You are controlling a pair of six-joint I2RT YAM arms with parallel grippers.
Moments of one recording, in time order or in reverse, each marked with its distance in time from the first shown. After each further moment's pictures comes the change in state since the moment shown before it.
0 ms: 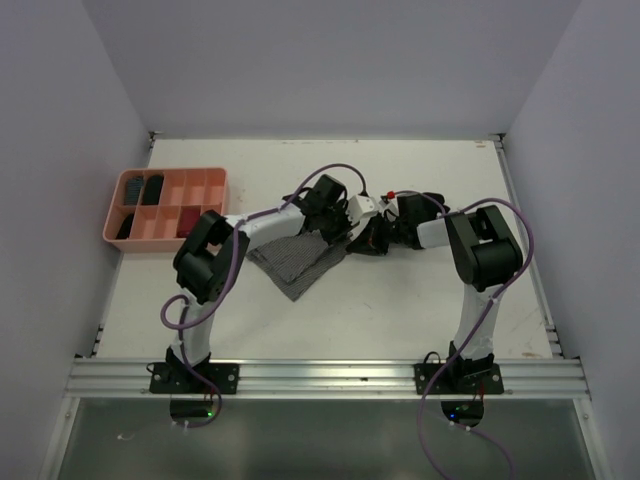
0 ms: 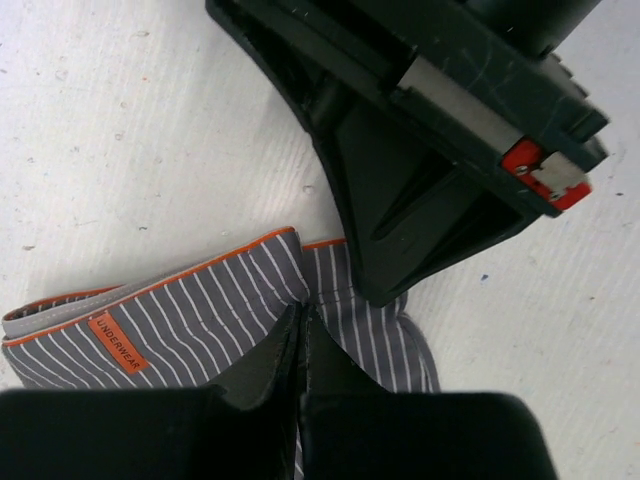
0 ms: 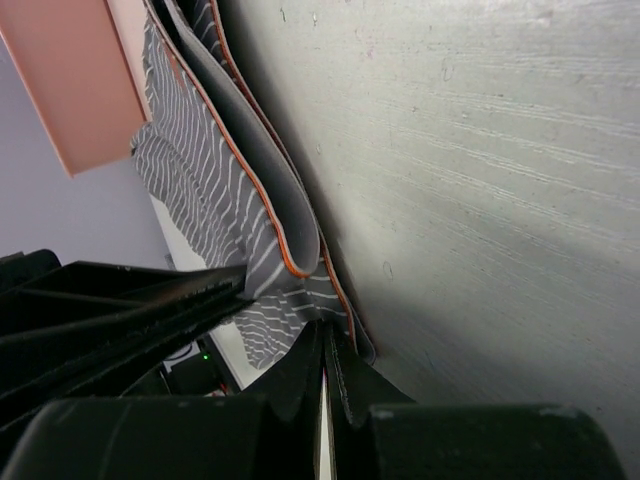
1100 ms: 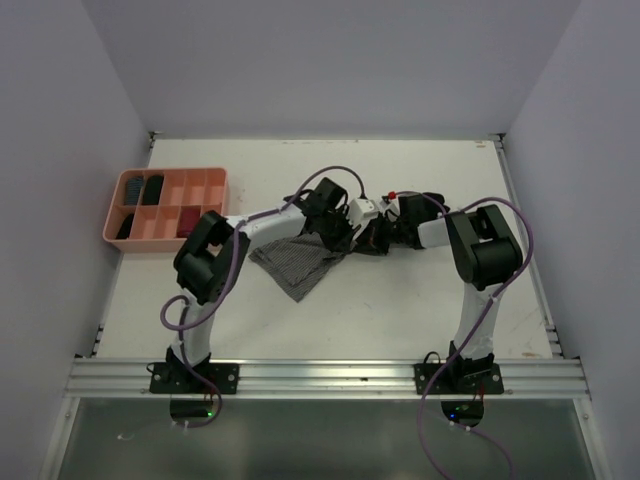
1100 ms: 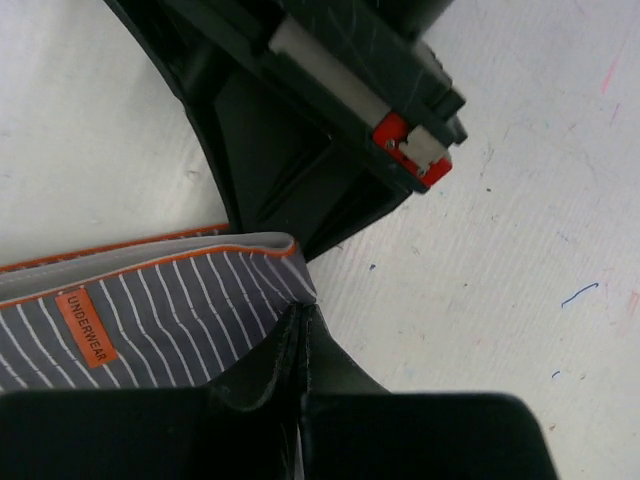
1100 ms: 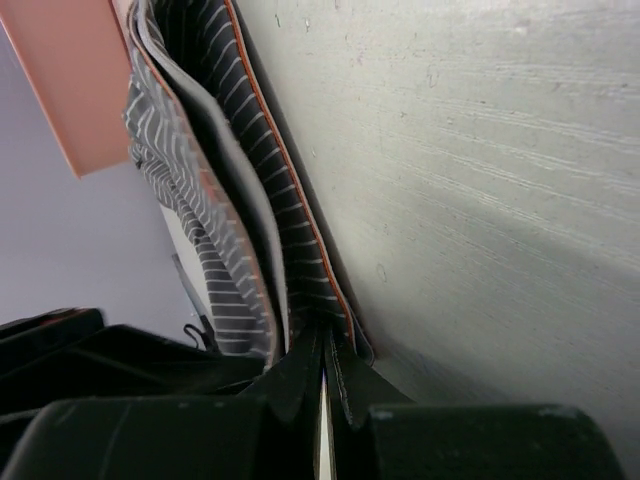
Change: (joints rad) left arm -0.014 -0.019 0.016 -0.084 0.132 -0.158; right arm -0.010 0.011 0.000 0.011 -0.018 0.011
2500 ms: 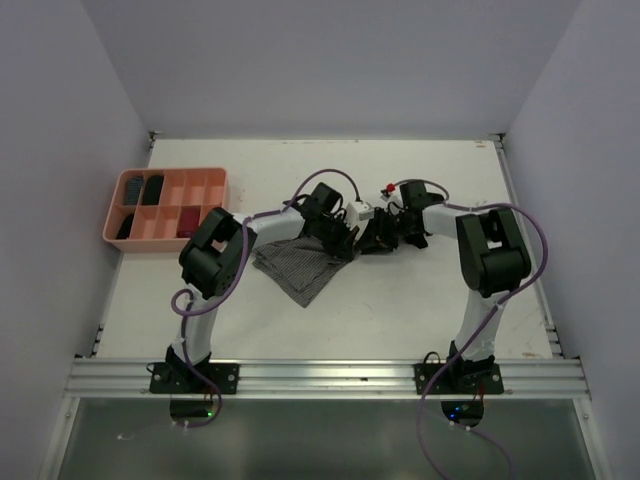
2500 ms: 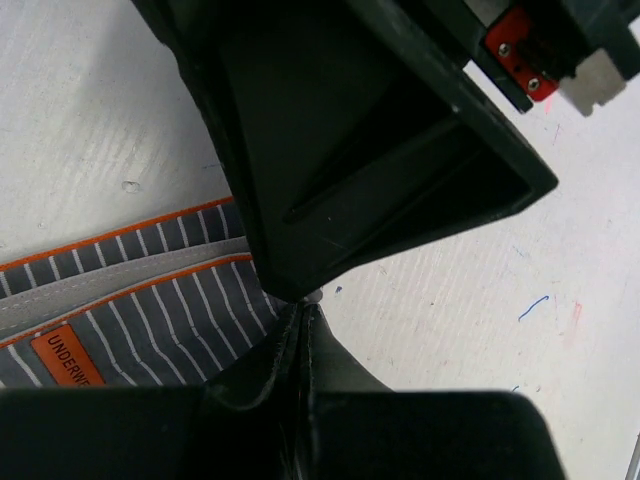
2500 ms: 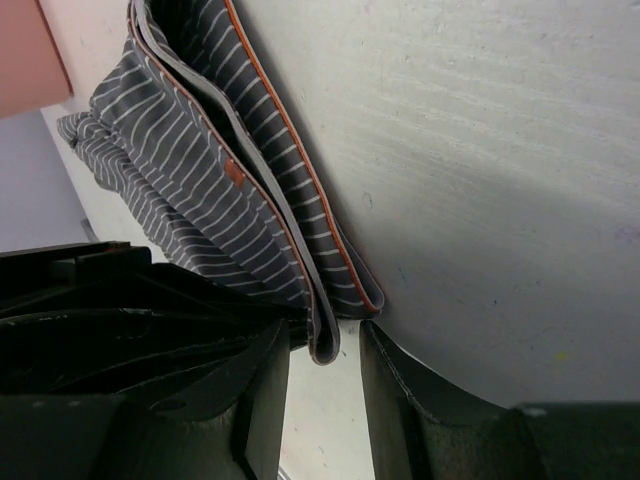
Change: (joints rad) left arm 0.034 0.078 -0.055 0.106 0.174 -0.104; right arm -0.019 -0.079 0.152 -0.466 0.079 -0.317
